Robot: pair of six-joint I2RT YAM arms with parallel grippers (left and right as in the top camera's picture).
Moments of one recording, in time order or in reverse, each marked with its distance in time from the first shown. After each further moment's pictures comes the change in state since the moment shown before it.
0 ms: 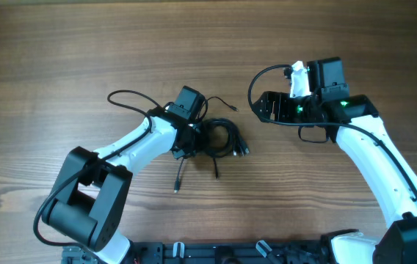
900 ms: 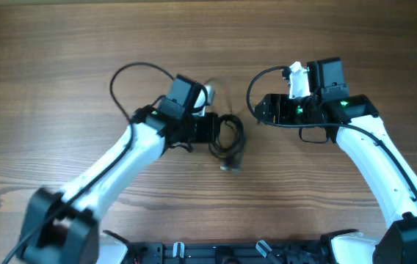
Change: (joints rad) left arm -0.015 -0.218 0.058 0.015 0.163 0.406; right arm 0.000 0.000 0.000 -0.009 0.000 -0.059
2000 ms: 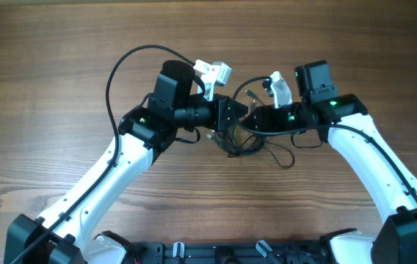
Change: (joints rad) left arm -0.002 -0.113 0.006 0.333 0.314 -0.053; right arm 0.060 0.031 0.000 -0.050 -0.238 -0.134
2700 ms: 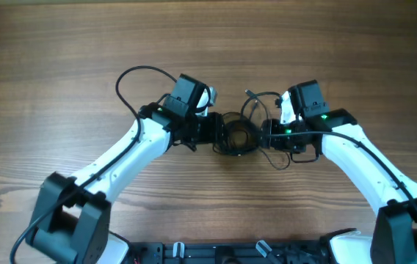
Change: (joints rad) left arm -0.003 0.197 0.006 -0.330 -0.276 -0.015; right arm 0.008 0.010 -0.168 0.041 0.282 0.298
